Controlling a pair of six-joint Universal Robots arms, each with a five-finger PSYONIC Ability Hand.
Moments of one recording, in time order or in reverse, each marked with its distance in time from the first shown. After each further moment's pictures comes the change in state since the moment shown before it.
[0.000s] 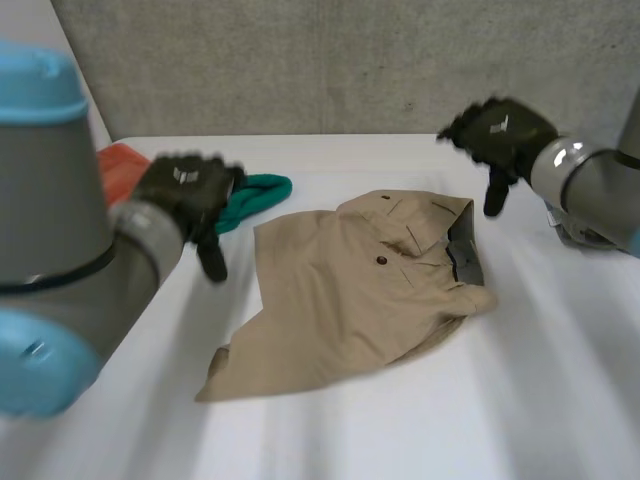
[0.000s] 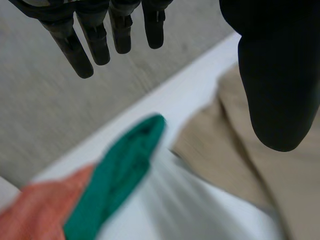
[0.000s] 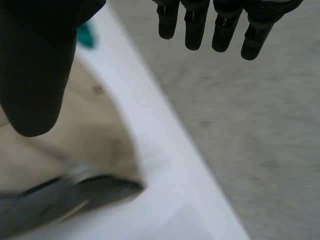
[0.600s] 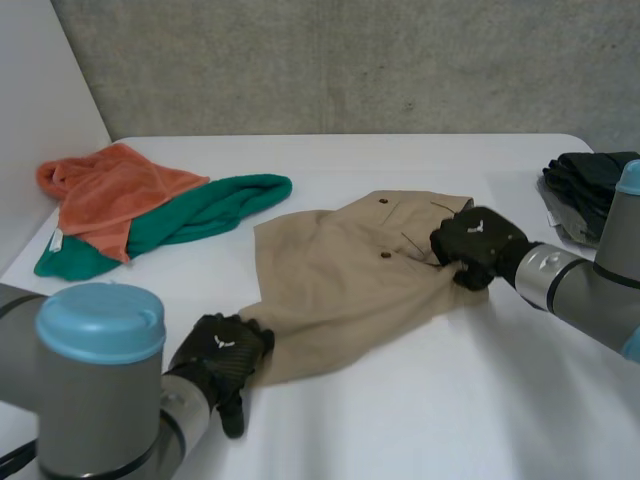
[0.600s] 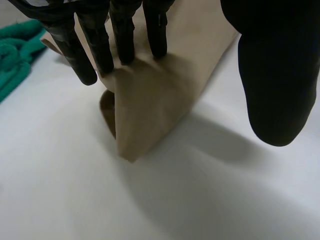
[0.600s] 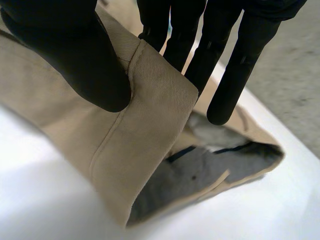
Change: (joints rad) left arm -0.054 -0.060 -0.513 0.319 0.078 0.043; right arm -0.056 0.002 0.465 -0.345 -0.185 0.144; left_hand 0.086 0.088 0.076 0.078 0.052; right_hand 0.902 0.961 0.971 0.991 0.930
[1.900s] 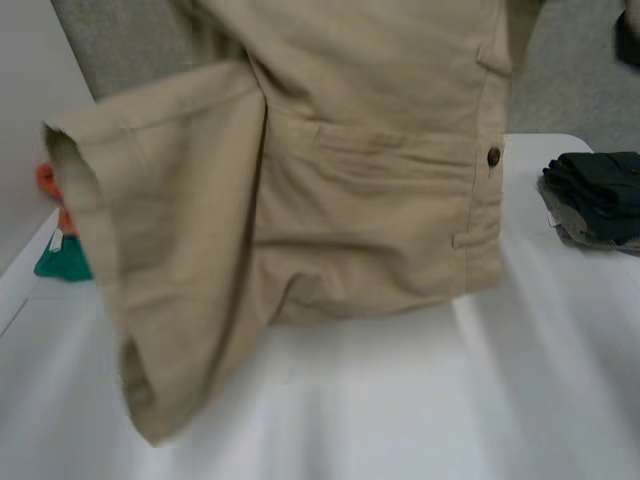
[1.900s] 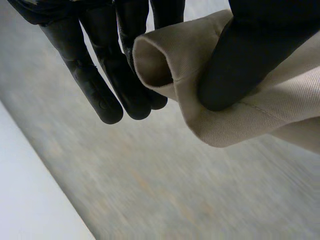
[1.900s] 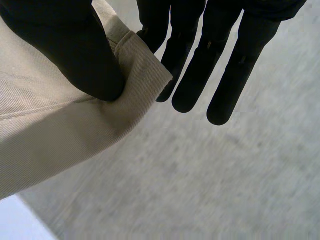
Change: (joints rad) left arm 0.270 0.017 1.273 -0.198 0.067 0.178; right arm 0.103 -0.277 -0.563 0.133 0.323 0.372; left_hand 0.851 0.905 0.908 0.918 0.890; right_hand 0.000 0.000 0.008 0.005 0.000
